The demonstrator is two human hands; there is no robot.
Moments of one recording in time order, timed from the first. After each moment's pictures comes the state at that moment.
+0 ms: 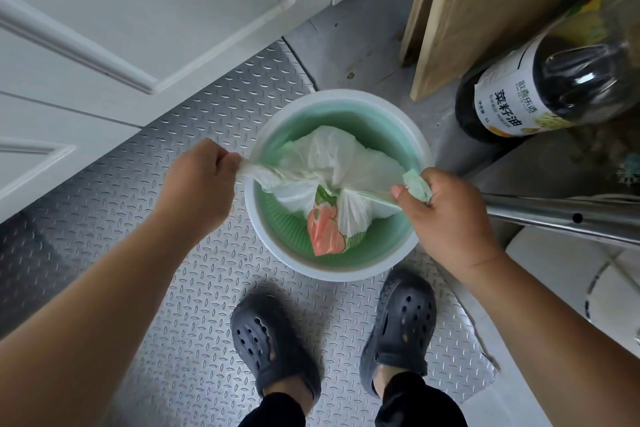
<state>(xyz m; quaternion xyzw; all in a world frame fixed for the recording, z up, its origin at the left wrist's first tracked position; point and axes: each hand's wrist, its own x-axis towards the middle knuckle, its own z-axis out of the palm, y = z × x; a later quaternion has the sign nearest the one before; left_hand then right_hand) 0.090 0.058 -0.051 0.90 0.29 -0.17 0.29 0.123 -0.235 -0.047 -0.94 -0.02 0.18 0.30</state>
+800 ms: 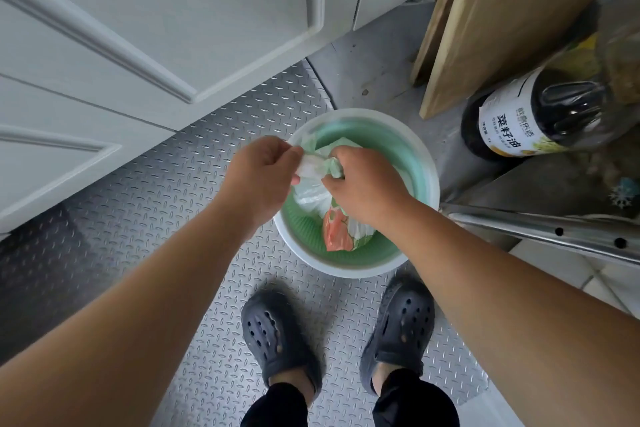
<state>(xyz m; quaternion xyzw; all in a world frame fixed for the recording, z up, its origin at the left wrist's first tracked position) 0.106 0.024 -0.005 0.75 0.36 -0.16 0.53 0.155 -0.130 -0.039 -0.91 -0.18 0.29 0.25</state>
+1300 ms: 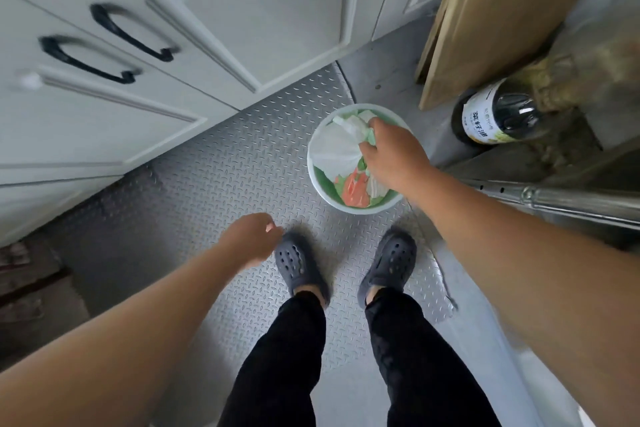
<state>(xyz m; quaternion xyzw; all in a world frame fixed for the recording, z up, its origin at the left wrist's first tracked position) -0.035 0.049 0.133 0.80 0.28 -0.45 0.27 0.152 -0.145 0.118 -0.91 -0.16 0.31 0.21</state>
